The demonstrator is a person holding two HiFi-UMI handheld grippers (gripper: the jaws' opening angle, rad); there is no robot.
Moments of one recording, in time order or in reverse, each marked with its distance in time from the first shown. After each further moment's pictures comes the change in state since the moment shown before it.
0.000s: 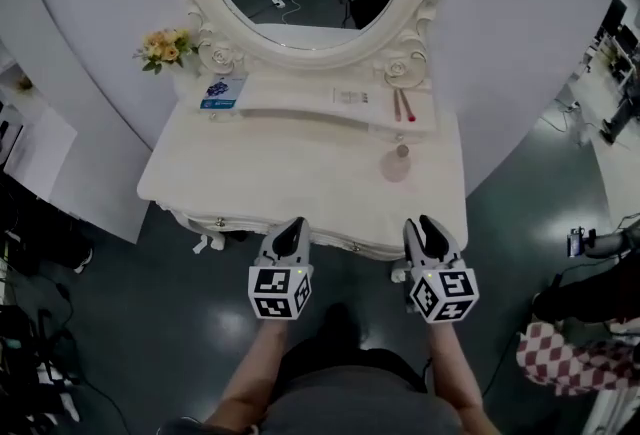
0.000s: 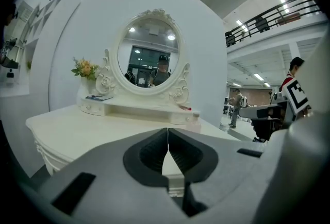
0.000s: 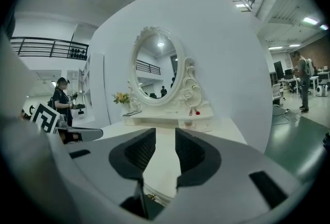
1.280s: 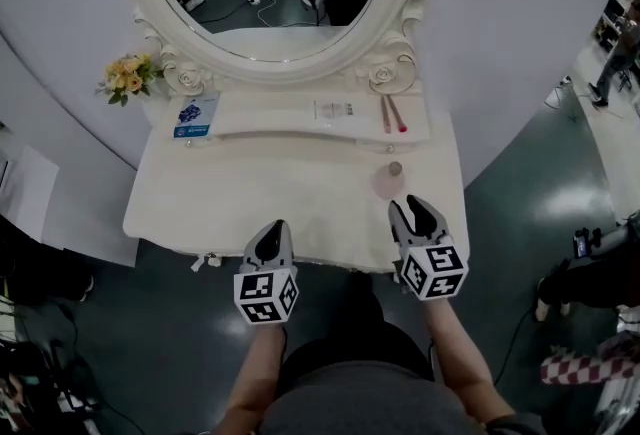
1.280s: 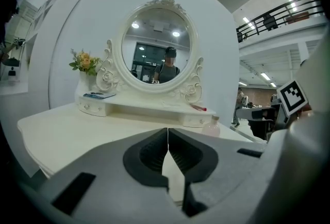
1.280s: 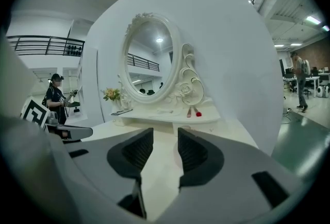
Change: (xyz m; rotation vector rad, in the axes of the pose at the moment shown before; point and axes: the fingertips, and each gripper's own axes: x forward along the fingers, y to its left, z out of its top) left arm 0.070 0.051 0.008 -0.028 0.037 0.044; right arm 0.105 -0.034 0.004 -0.001 0.042 -0.011
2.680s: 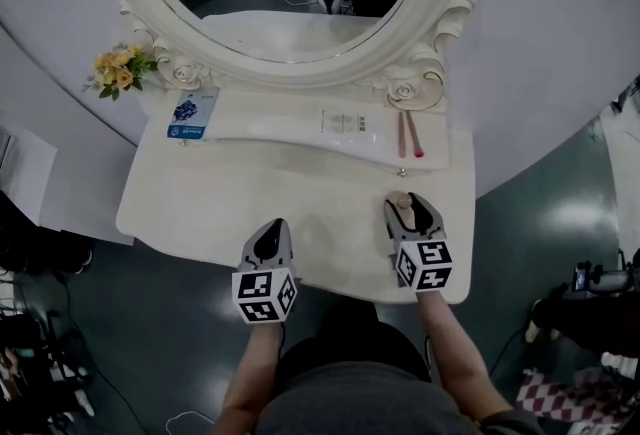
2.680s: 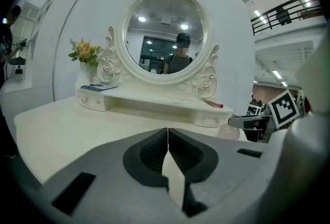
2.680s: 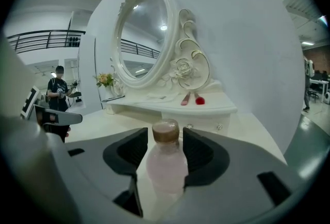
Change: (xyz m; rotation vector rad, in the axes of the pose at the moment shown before) left arm 0.064 0.018 -0.005 -0.040 0.071 0.088; right arm 0.102 -0.044 -0.033 -0.039 0.122 0.050
